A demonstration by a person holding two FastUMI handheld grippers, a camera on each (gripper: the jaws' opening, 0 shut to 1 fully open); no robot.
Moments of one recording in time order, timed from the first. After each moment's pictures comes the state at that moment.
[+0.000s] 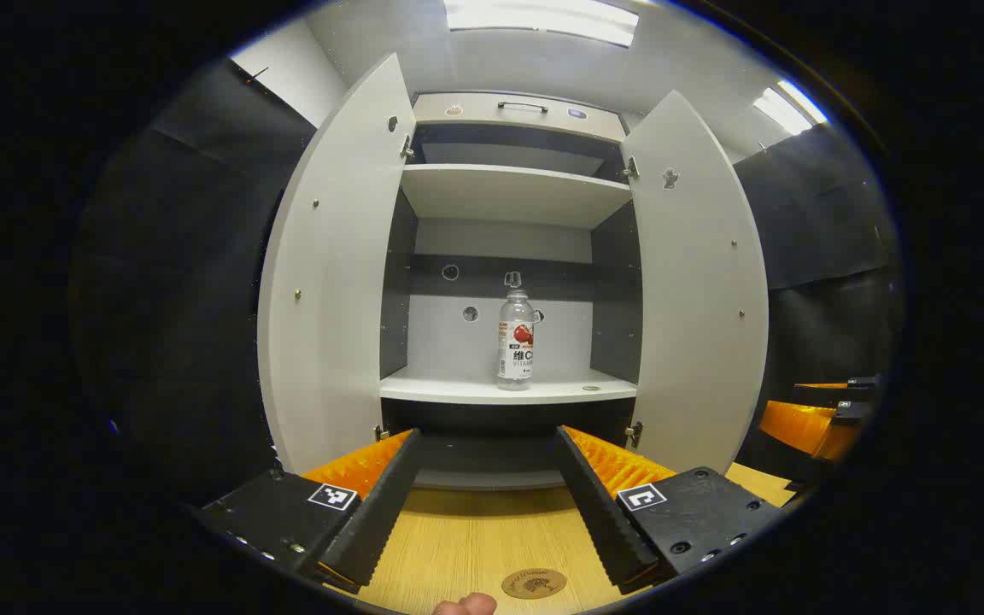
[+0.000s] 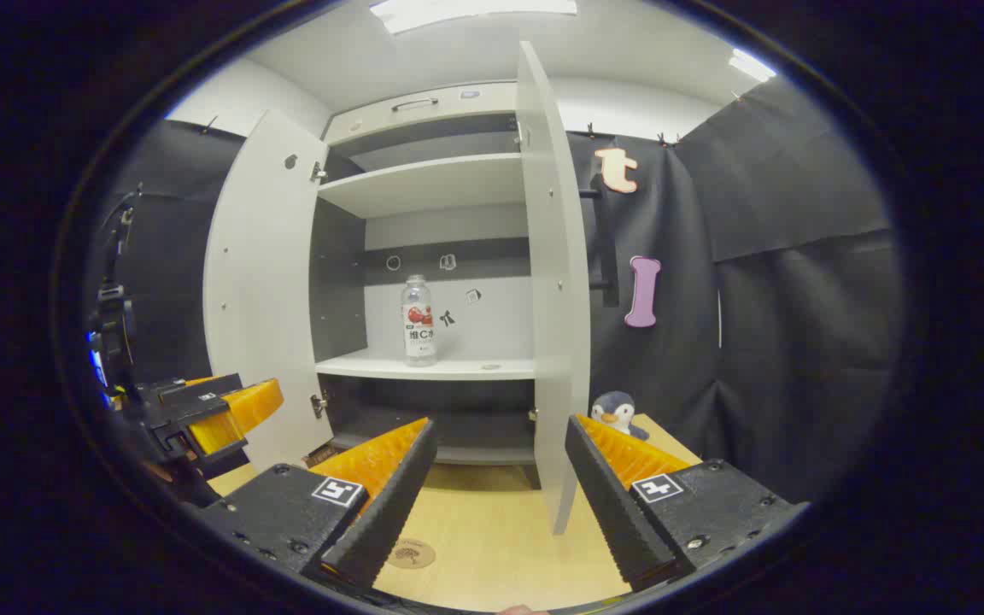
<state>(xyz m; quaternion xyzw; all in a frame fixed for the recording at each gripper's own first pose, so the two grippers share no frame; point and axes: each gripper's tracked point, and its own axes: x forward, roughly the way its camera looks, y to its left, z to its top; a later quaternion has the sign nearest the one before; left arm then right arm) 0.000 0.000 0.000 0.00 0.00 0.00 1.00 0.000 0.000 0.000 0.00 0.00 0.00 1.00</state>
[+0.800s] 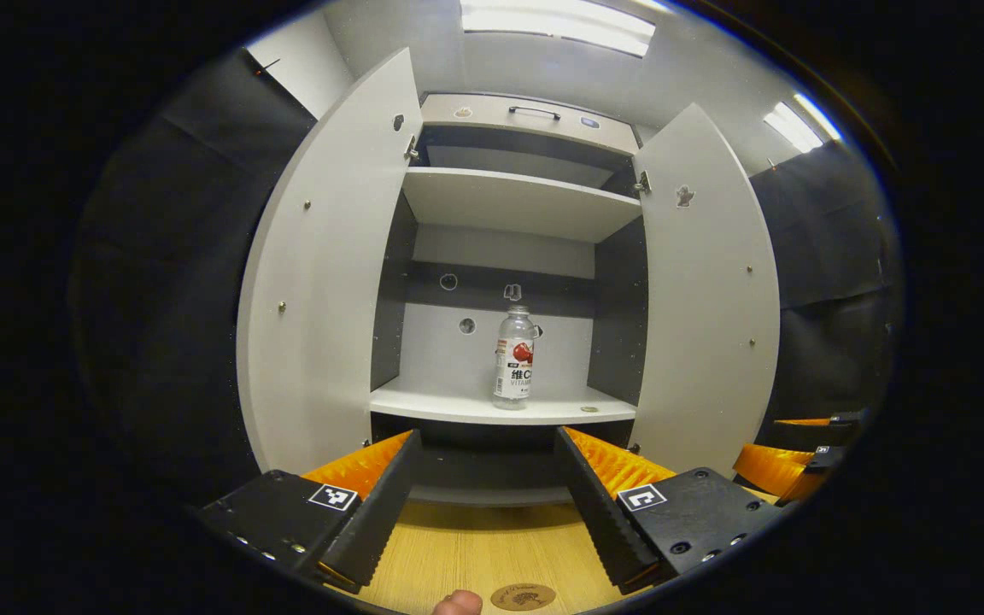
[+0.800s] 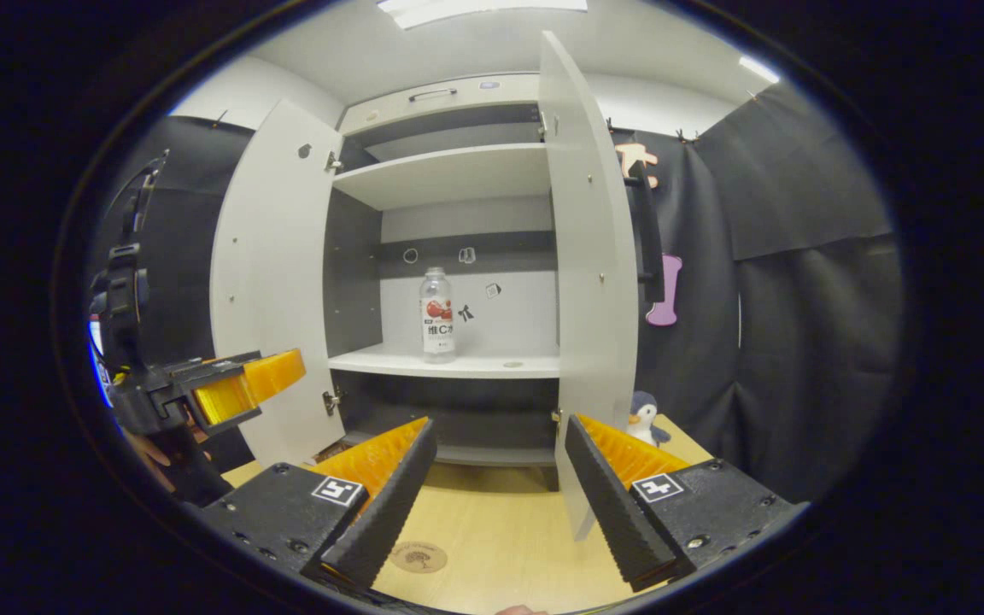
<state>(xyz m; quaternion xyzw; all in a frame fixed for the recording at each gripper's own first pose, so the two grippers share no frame) 0.036 -0.005 0.016 -0.03 -0.01 -0.03 1.00 0.019 0.023 -0.004 -0.01 0.00 0.02 1.00</state>
